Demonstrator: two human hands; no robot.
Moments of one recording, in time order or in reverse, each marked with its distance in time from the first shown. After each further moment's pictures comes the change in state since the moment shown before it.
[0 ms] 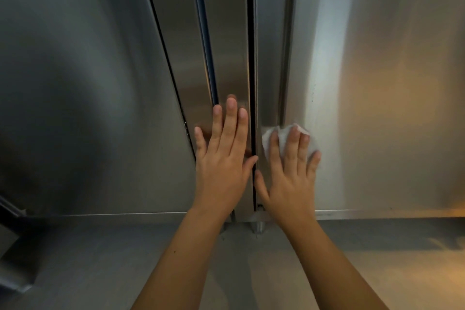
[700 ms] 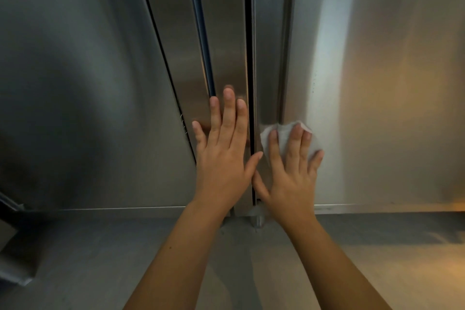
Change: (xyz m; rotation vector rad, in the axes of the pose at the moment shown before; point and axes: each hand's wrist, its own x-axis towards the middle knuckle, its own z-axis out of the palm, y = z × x) left_hand 0.001 0.007 -0.002 -0.140 0.065 -0.010; right_hand -0.008 0.001 0.001 0.033 0.018 0.034
